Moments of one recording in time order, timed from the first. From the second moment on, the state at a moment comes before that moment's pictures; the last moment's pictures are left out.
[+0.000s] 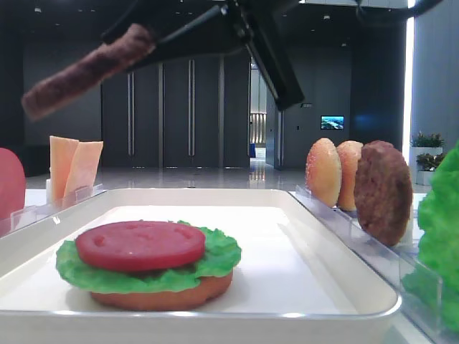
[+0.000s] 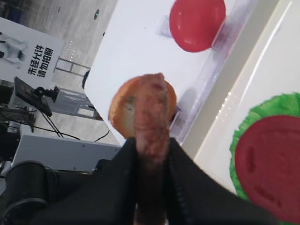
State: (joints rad) left arm -0.08 -0.01 -0.48 -0.03 1.11 0.04; right arm 0.67 1.62 -0.84 1.78 0.65 -1.14
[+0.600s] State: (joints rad) left arm -0.08 -0.01 -0.48 -0.03 1.11 0.04; right arm 0.67 1.68 -0.81 1.80 0.65 -1.25
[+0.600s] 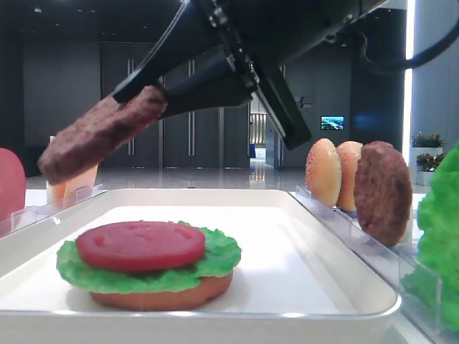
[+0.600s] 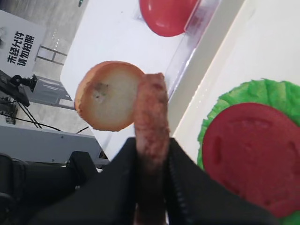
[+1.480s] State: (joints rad) left arm -0.08 -0.01 -0.48 -0.03 1.11 0.04; right arm 0.61 1.81 -0.81 1.76 0.68 -1.18
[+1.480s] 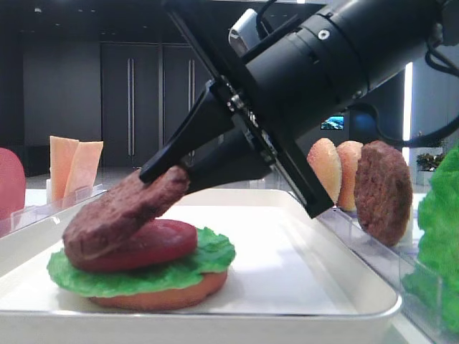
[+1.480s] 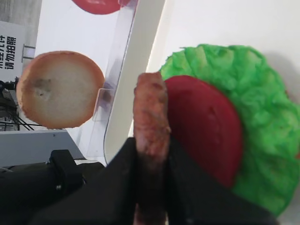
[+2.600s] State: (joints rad) left arm -0.08 -0.01 -0.48 -0.03 1.11 0.05; right arm 0.61 1.81 -0.81 1.76 0.68 -1.11
